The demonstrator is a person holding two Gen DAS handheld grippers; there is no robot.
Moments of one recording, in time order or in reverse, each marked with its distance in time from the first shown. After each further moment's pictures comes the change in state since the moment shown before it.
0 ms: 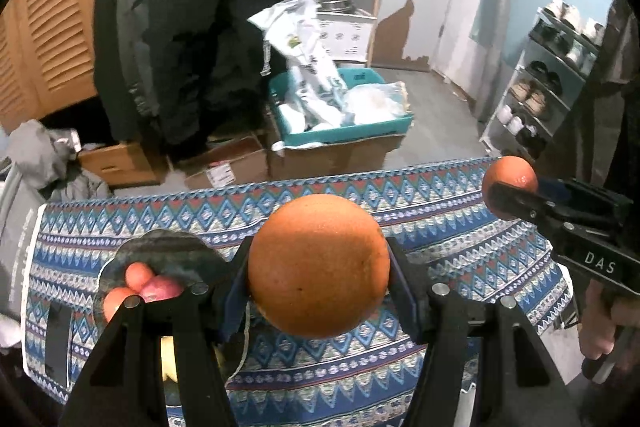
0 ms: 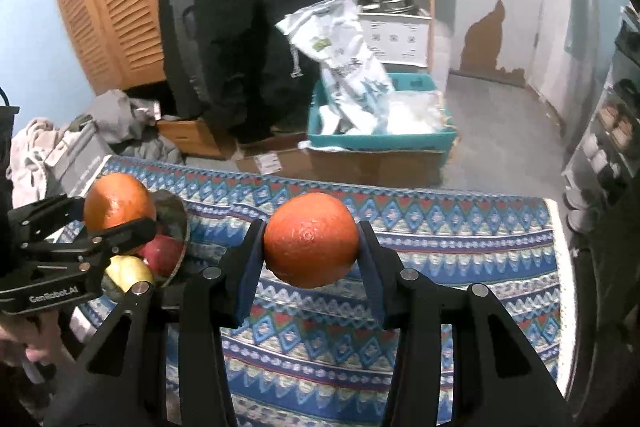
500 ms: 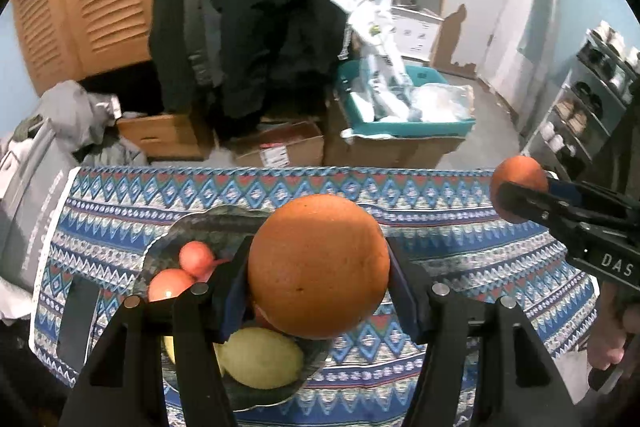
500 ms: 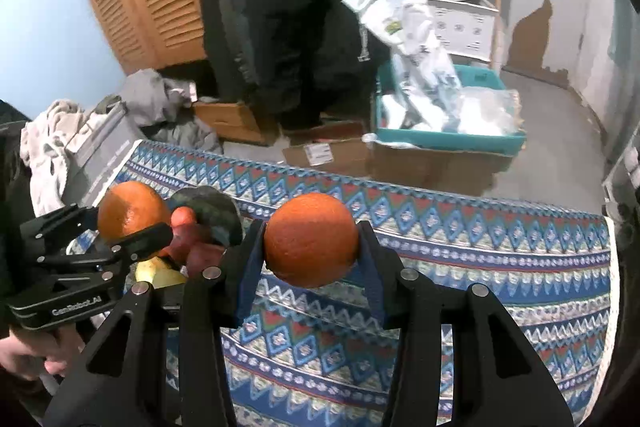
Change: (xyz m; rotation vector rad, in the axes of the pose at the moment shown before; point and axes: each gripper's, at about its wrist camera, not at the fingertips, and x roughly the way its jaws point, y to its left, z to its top) left arm 0.017 0.088 -0.017 -0.109 0.021 0.112; right arm 0.066 0.073 0.018 -0.057 0.063 0.108
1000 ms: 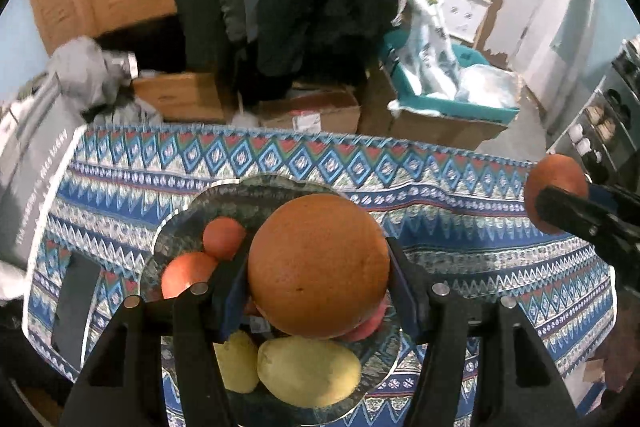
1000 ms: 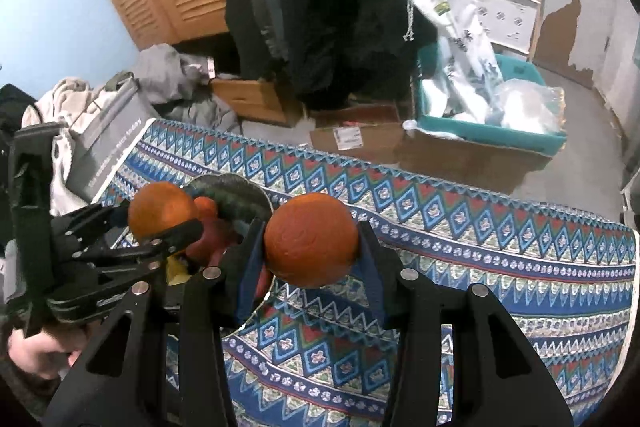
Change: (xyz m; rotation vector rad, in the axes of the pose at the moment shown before) left arm 0.059 0.053 -0.009 -0.085 0.112 0.044; right arm 0.053 0.034 0.008 -0.030 0.082 0.045
